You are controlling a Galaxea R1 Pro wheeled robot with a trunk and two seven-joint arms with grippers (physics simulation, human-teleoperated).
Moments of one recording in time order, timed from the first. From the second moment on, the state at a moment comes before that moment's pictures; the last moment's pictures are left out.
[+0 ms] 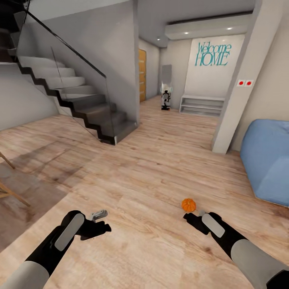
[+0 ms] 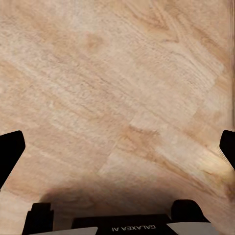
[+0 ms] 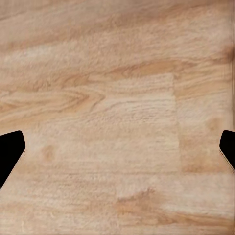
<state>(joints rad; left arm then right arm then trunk) -0.54 0.19 -0.29 -1.03 0.98 0.99 0.43 -0.75 -0.19 0.54 -0.51 -1.25 0.40 -0.35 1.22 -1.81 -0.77</state>
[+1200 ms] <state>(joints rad) -0.54 0.19 -0.29 -1.03 0.98 0.99 0.42 -0.75 -0.19 0.53 -0.51 -1.25 0.40 -0.35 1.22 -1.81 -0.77</state>
